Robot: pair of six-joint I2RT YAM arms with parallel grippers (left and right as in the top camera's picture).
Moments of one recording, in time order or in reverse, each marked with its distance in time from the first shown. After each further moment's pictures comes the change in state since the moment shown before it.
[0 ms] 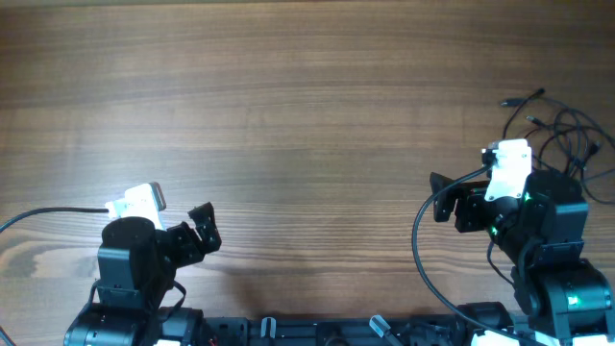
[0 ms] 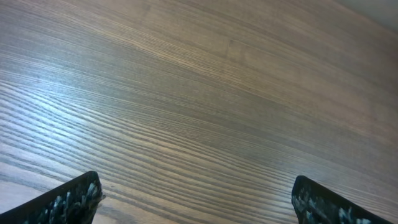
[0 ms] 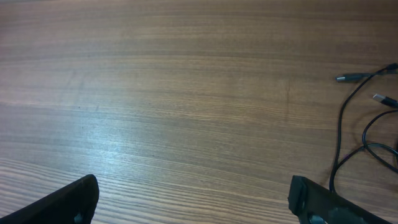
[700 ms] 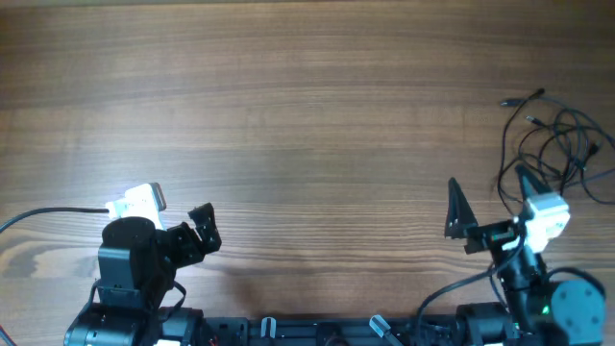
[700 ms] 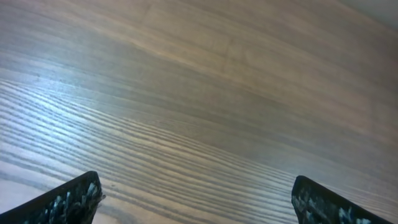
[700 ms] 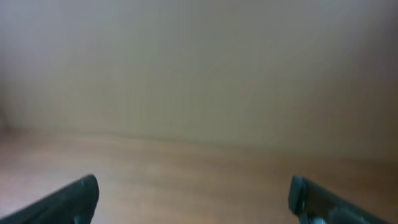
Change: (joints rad) left arm 0.000 0.000 -0.002 -0.003 0.000 0.000; right arm -0.005 -0.555 -0.367 0.559 0.003 -0.052
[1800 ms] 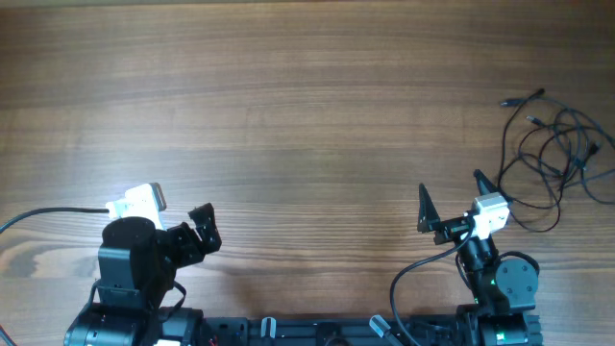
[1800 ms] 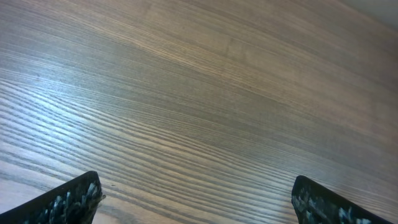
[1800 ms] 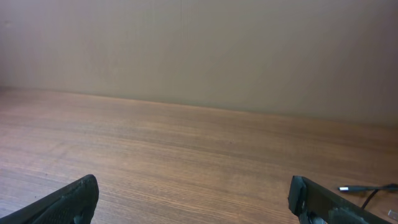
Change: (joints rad) left arm 0.000 0.000 0.000 -0.001 0.000 0.000; right arm -0.003 -0.119 -0.484 0.280 -0.027 -0.029
